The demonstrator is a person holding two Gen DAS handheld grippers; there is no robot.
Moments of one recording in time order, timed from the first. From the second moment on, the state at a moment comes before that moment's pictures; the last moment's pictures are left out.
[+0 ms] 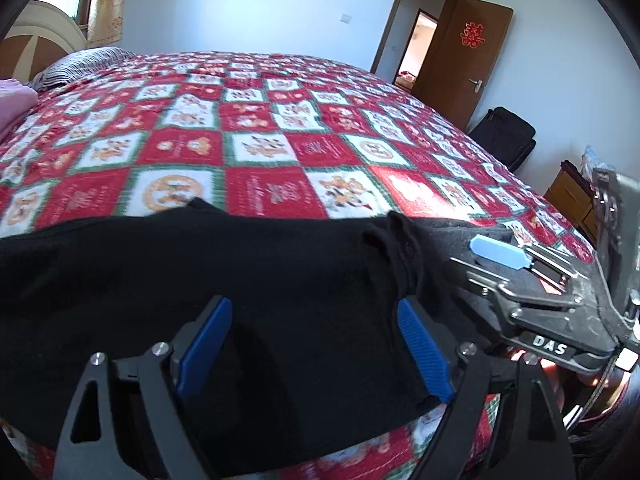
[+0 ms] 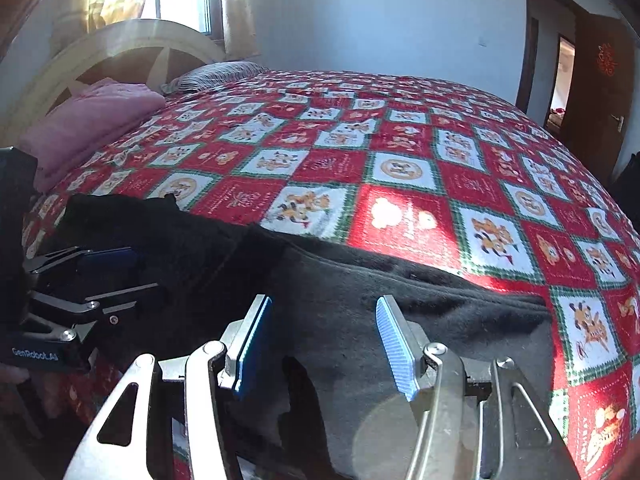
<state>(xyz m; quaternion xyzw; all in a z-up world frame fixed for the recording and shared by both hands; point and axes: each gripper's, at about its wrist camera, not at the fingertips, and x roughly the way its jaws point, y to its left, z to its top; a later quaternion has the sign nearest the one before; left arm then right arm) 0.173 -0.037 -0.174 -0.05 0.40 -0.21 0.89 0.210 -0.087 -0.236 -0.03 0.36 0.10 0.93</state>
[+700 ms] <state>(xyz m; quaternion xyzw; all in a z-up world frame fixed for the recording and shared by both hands) 0.145 0.174 -0.190 -0.11 0.39 0.01 0.91 0.159 -0.046 -0.259 -0.12 0.36 0.17 0.91</state>
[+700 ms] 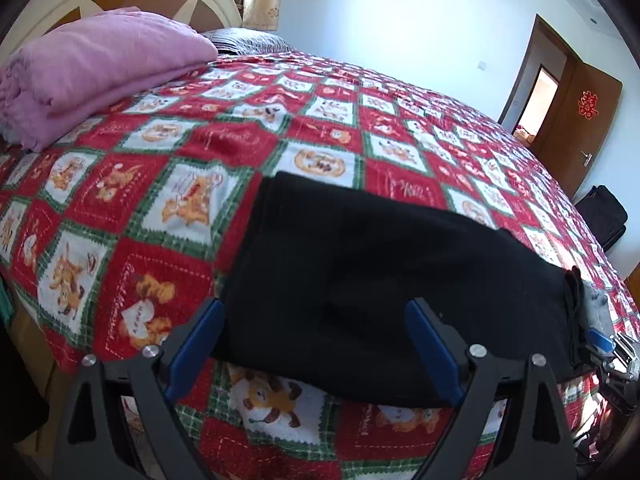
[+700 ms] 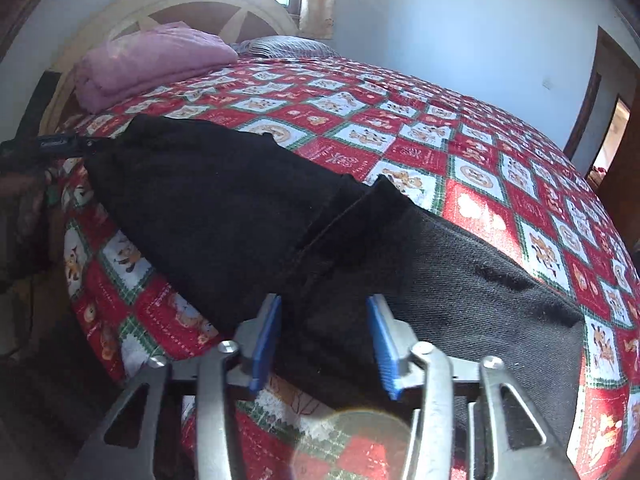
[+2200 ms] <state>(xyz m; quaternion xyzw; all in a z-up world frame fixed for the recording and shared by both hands) 0.145 0.191 -0.195 -0.09 0.36 0.01 0.93 0.118 -0.025 -0.269 -0.12 0.33 0.23 0.91</state>
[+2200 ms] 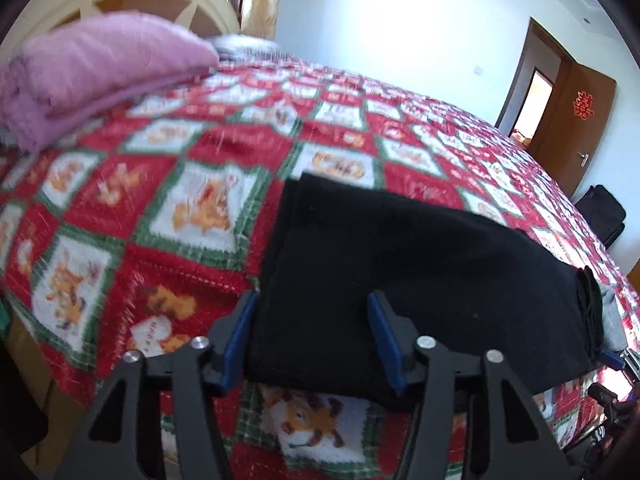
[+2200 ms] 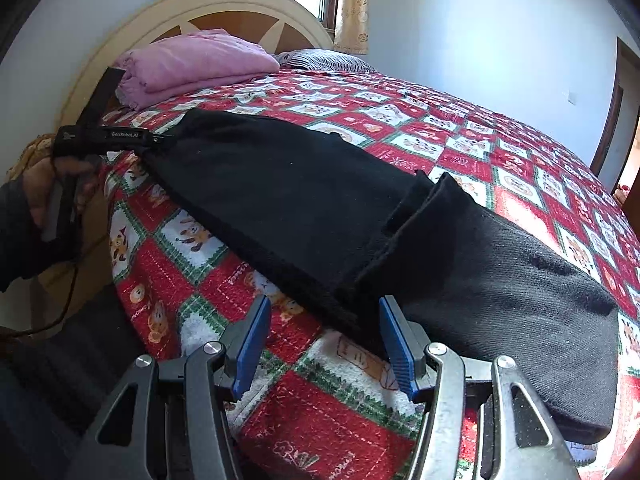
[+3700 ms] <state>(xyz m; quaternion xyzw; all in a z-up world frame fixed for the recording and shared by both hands) 0.166 0.204 -0.203 -0.14 0.36 -0.04 0.92 0.111 -0.005 -0.286 -0.17 0.34 0.22 0.90</state>
